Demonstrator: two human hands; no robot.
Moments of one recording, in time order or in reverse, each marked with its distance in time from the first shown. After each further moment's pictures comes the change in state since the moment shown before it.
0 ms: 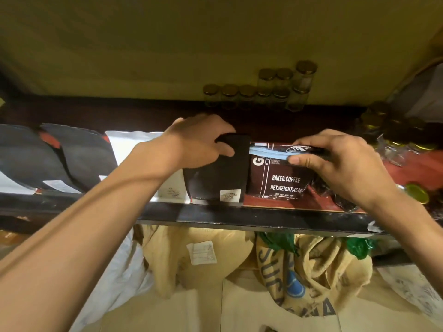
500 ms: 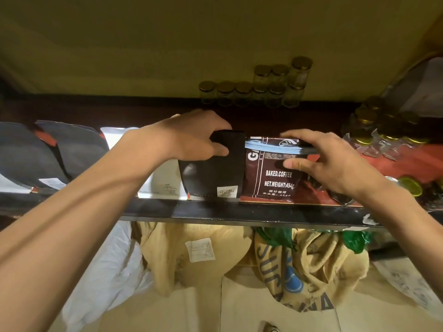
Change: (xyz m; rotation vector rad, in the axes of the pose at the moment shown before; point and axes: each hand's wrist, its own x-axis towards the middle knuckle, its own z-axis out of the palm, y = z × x) left_hand -0.003 -0.004 -0.006 -0.128 -0.103 0.069; right_hand 0.009 0.025 0.018 0.107 -0.184 -0.019
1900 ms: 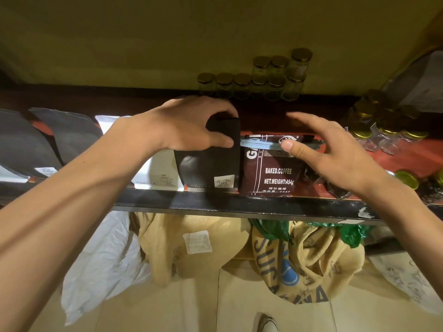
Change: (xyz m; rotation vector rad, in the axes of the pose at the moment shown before) left_hand -0.006 0.003 0.000 0.016 0.082 -0.025; right_hand -0.011 -0.001 -0.005 0.116 0.087 -0.001
